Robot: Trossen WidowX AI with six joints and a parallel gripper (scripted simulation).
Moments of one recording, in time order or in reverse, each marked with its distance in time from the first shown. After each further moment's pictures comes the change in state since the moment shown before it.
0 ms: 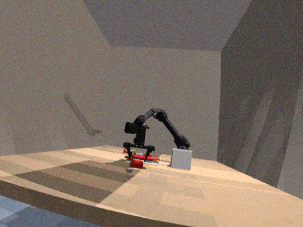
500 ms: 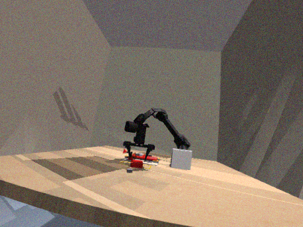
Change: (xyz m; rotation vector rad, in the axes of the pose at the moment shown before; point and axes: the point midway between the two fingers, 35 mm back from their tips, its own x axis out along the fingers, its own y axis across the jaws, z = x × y) arm -0.007 0.001 0.000 0.001 0.001 0.001
